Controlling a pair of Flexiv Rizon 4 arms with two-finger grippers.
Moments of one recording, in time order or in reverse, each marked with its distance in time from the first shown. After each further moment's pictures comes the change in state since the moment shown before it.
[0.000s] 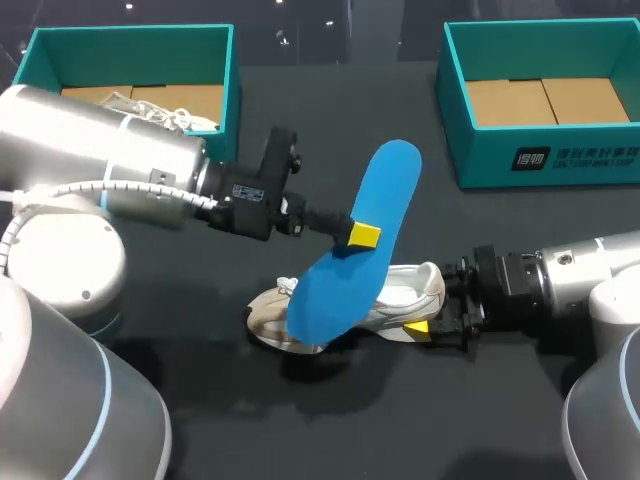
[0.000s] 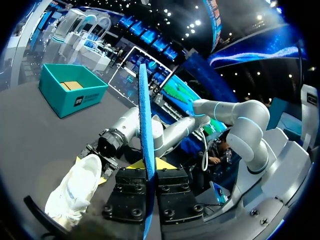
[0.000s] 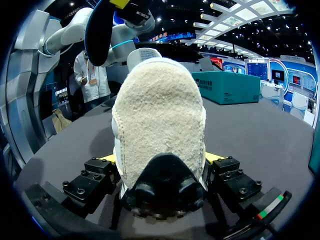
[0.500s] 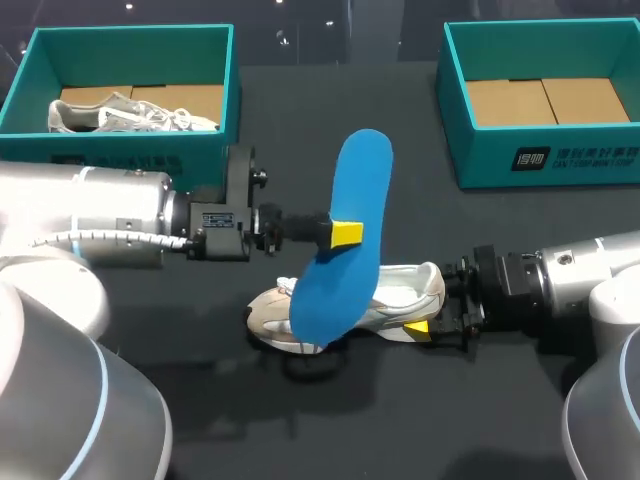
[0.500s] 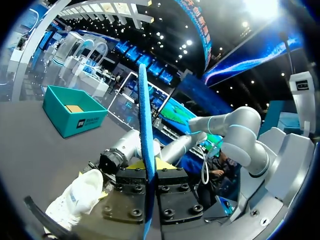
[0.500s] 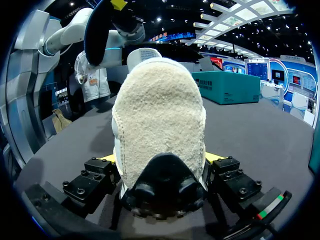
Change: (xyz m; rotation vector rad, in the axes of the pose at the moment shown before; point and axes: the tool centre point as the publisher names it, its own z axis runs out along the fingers) left arm 0.012 -0.006 -0.023 0.215 0.001 0.065; right arm 0.000 0.000 0.000 0.000 0.000 0.000
